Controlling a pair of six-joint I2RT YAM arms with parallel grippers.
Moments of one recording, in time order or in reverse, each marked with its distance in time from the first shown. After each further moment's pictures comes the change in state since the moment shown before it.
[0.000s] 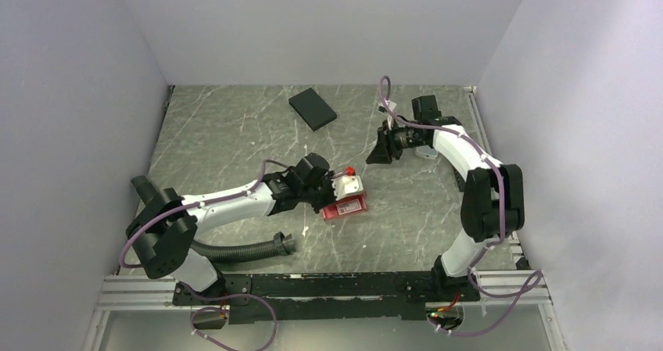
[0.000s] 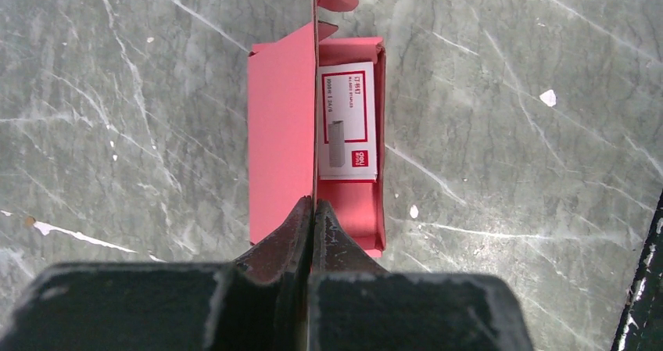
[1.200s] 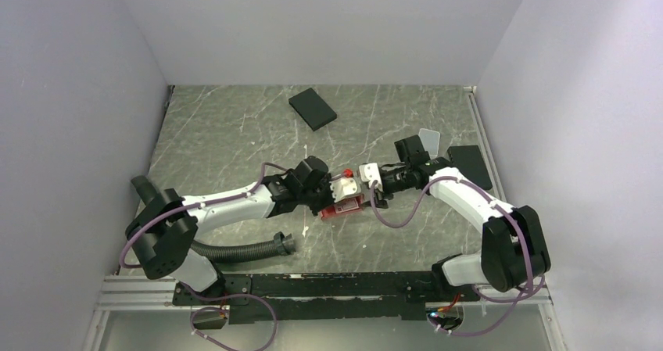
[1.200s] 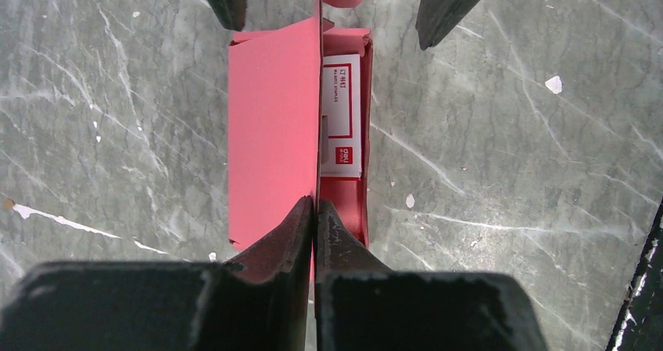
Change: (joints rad) left arm -0.006 -0.002 -0.034 0.005 -0.019 -0.026; right arm 0.226 -0.378 -0.429 0.084 -0.010 -0.862
